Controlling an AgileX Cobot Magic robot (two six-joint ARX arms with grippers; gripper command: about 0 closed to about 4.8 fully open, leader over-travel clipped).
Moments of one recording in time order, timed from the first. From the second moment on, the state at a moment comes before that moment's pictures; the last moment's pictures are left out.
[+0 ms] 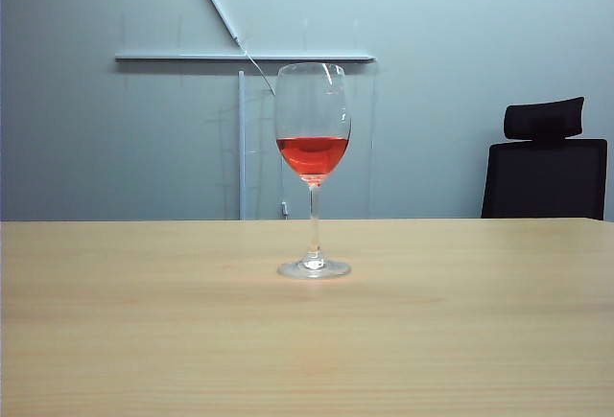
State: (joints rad) left arm -0.02 0.00 0.01 0.00 -0.03 0.03; right arm -0.01 0.00 0.01 0.14 -0.05 0.06
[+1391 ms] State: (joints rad) left arm -0.47 0.22 0.01 0.00 -0.02 0.03; right arm 0.55 1.54 0.32 1.18 -0.09 0.11
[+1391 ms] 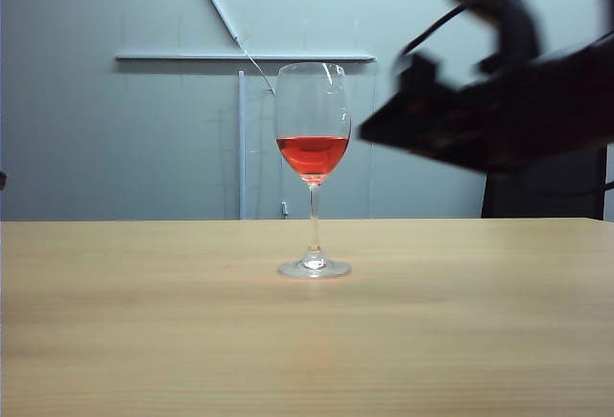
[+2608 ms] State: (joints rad) left arm -0.47 0.22 0.01 0.00 -0.03 0.03; right arm 0.59 2.08 0.73 1.31 0.03 0.09
